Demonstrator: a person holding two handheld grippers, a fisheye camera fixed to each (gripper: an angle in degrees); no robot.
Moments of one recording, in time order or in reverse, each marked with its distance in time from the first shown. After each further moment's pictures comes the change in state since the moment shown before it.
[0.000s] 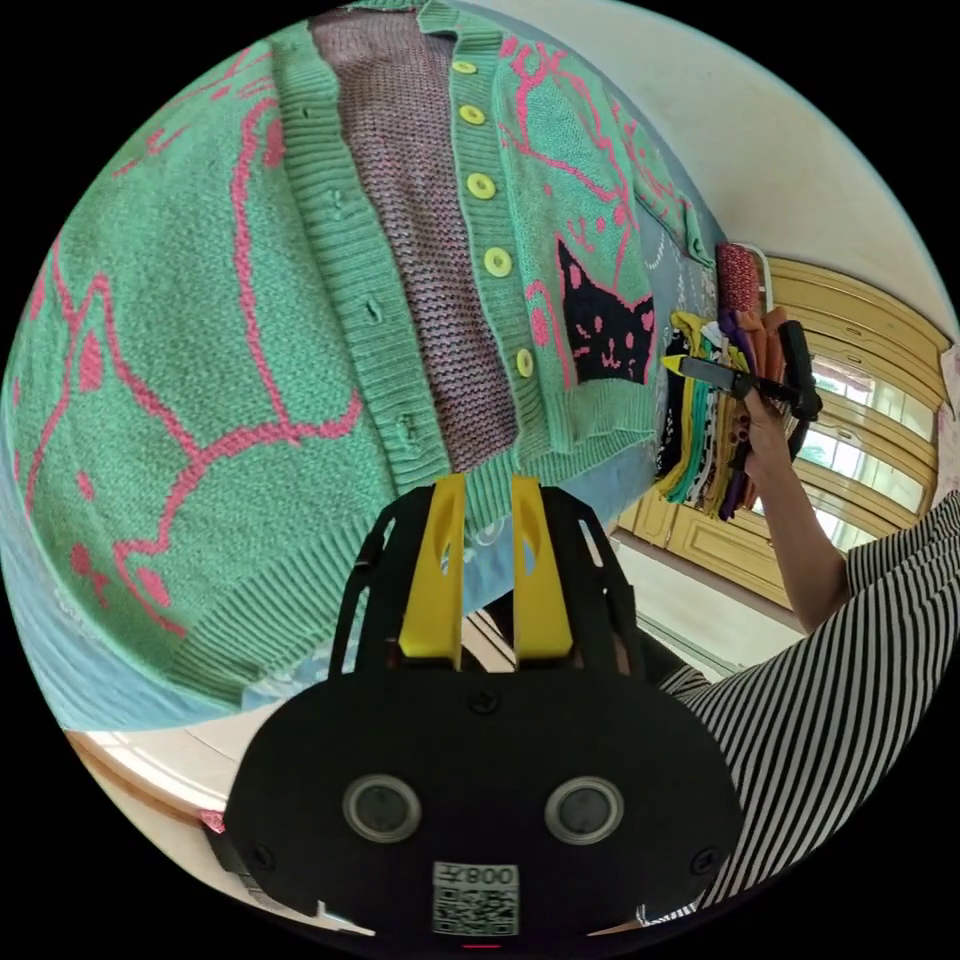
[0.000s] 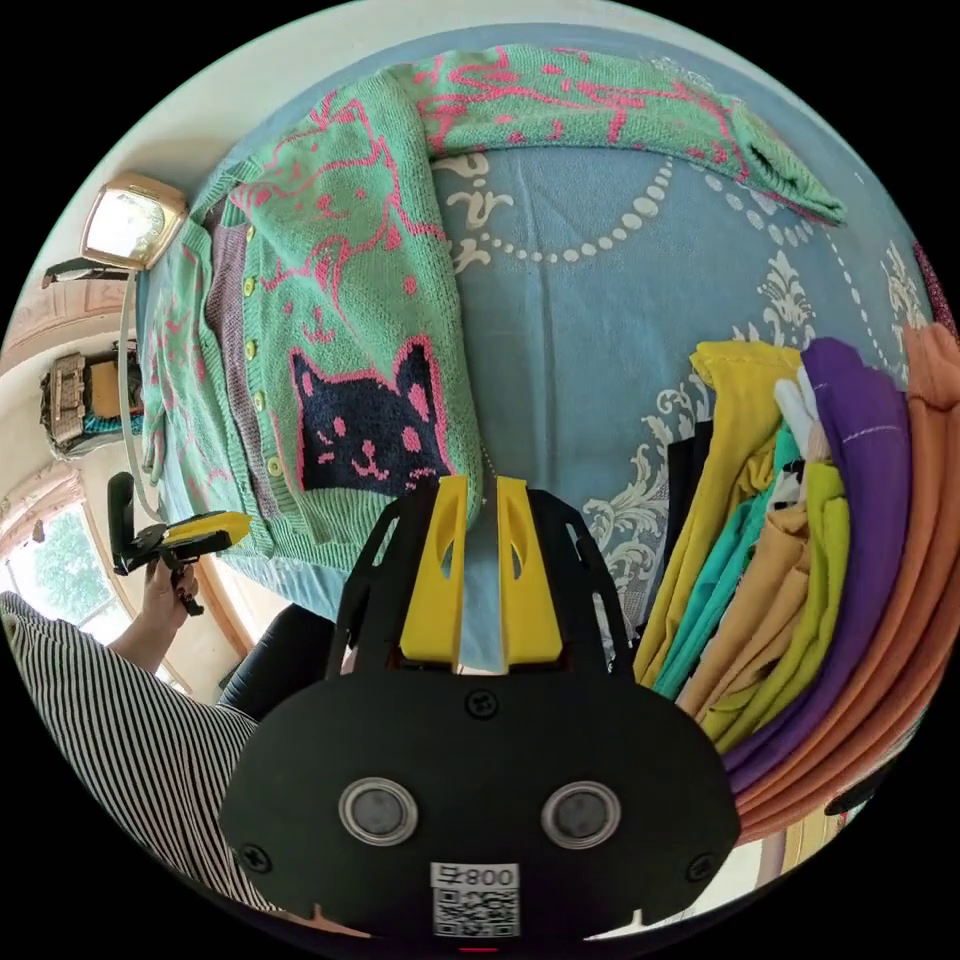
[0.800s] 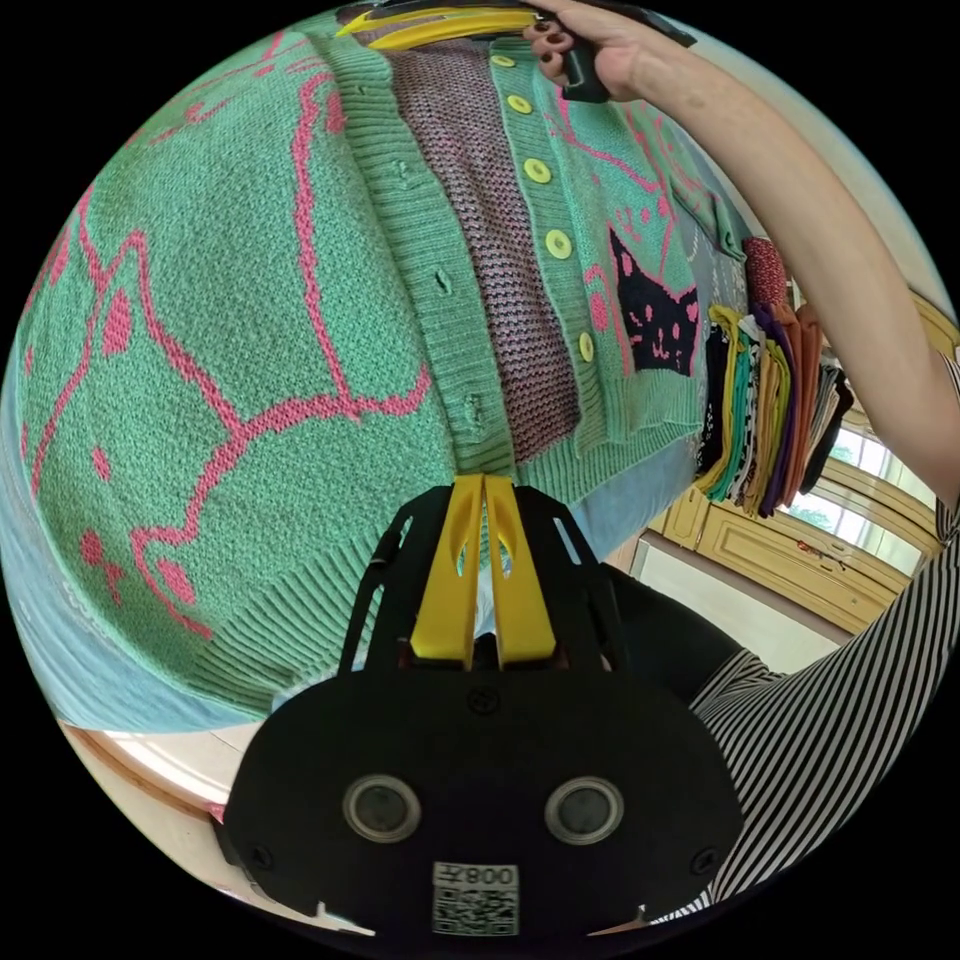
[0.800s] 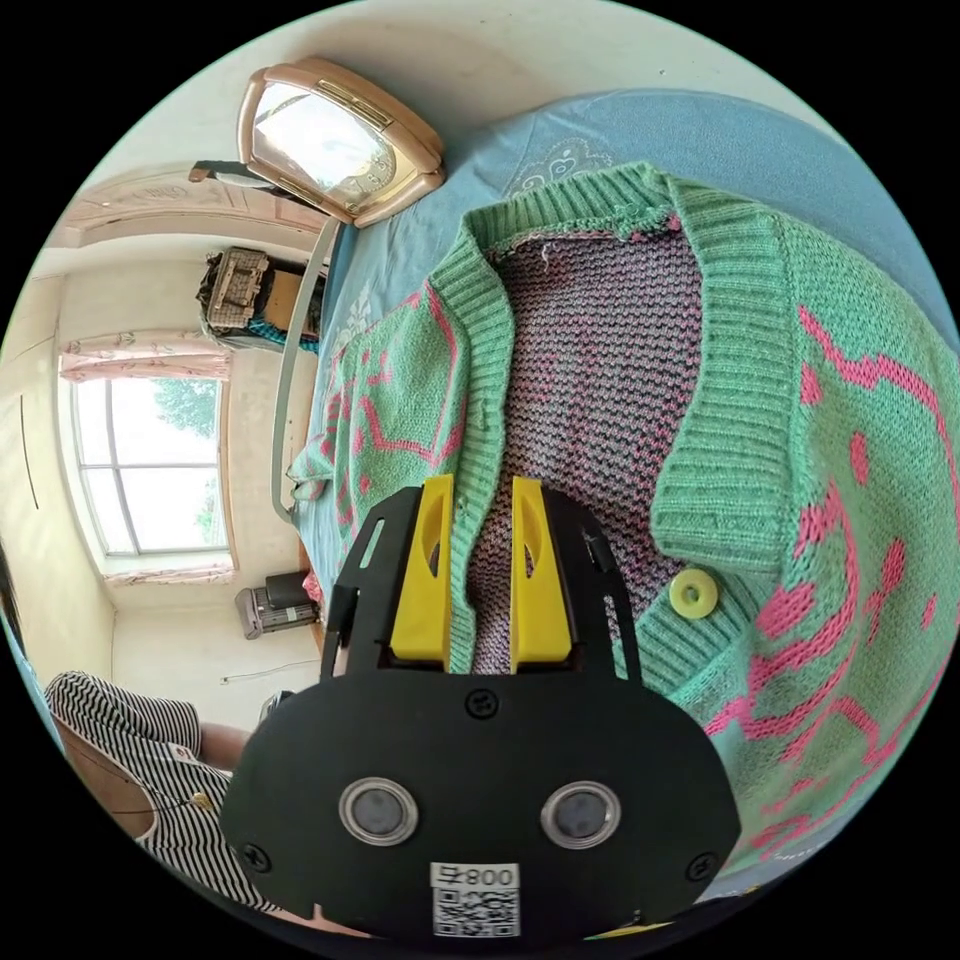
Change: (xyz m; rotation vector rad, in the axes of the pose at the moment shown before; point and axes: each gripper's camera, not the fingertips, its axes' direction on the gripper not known) left arm -0.008 0.049 0.022 -0.004 -0.059 -0.002; right arm -0.348 -0.306 0.145 0.018 -0.398 -0.502
